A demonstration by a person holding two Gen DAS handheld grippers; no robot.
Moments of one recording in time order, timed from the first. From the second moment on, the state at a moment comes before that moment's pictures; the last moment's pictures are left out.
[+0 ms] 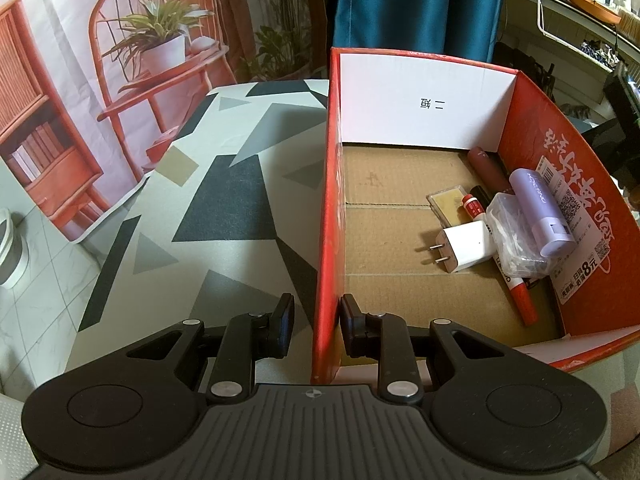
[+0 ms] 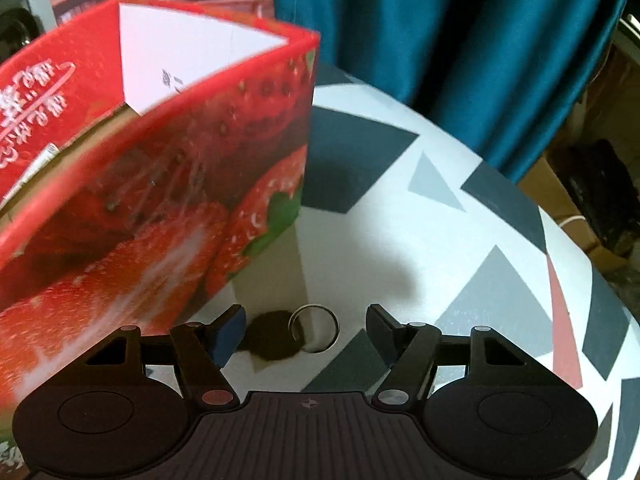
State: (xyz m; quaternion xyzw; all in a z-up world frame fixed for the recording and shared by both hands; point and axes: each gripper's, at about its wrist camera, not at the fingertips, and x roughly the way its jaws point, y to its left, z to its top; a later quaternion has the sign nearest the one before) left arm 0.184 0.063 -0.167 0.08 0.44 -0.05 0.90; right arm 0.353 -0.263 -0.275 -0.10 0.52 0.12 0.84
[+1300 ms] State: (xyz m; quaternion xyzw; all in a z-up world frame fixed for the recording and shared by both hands) left arm 0.185 0.064 -0.167 0.07 0.43 -0.05 0.90; right arm 0.326 -0.269 -0.272 -0.05 0.53 0.13 0.84
